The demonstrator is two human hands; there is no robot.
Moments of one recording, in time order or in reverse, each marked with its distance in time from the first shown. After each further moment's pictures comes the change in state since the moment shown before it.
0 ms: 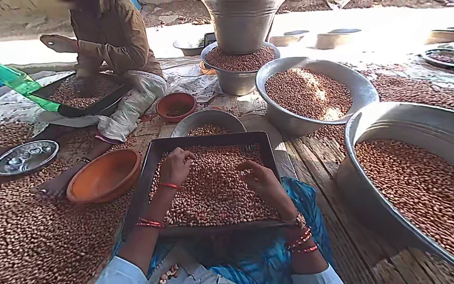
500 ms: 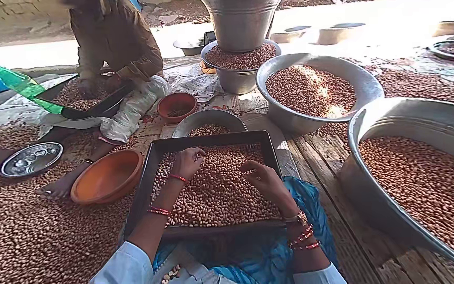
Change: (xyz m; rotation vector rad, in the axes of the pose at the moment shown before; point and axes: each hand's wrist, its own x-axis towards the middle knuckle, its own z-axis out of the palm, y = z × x) left_hand 0.024 0.007 0.012 -0.064 -0.139 0.058; right_hand 0.003 0.015 -0.002 0.005 0.011 0.035
